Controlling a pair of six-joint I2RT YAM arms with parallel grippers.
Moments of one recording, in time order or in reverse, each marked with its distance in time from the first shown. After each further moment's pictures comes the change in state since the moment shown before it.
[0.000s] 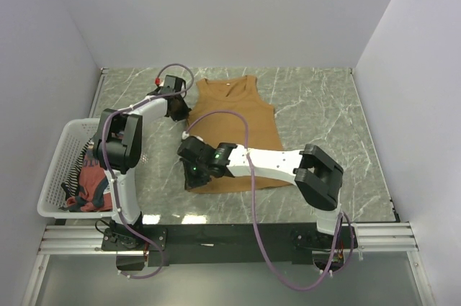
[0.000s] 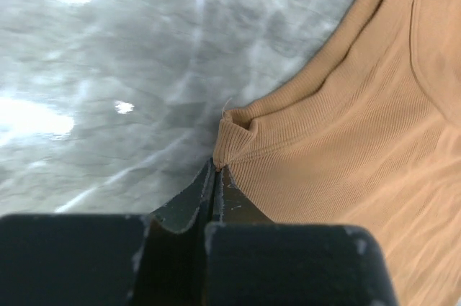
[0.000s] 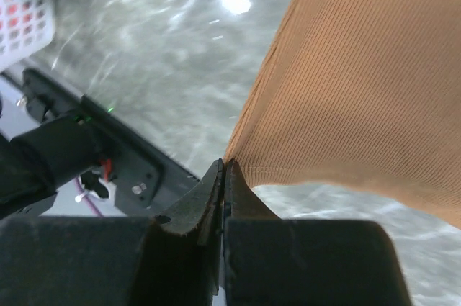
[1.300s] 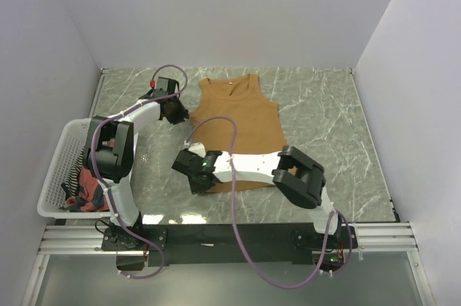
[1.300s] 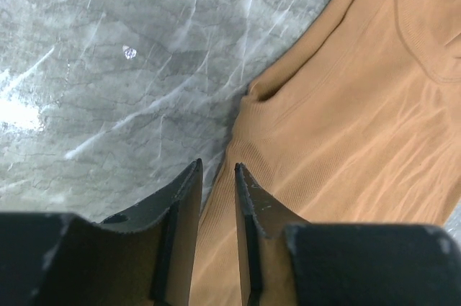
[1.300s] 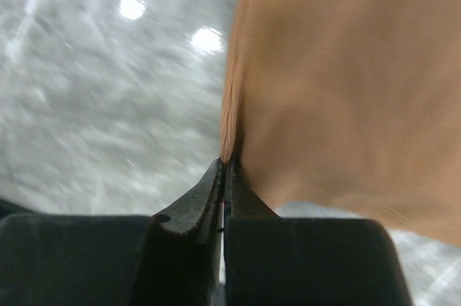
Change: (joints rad) left arm 0.023 -0.133 -0.116 0.003 0.088 -0.023; right arm 0.055 0.172 0.087 -0.135 0.254 0.018
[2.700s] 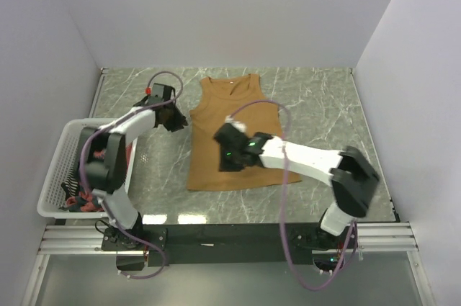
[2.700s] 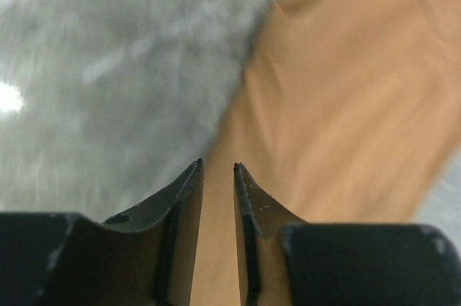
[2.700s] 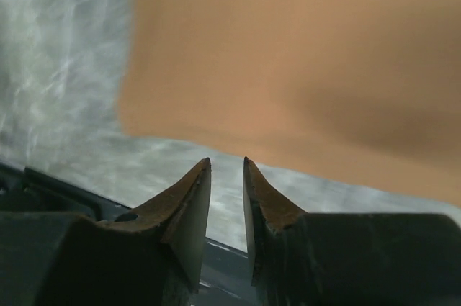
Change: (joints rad) left arm -0.001 -0.190 -0.166 -0.016 0.047 -0.054; right arm -0.254 -0.453 -0.341 0.050 -0.087 0.036
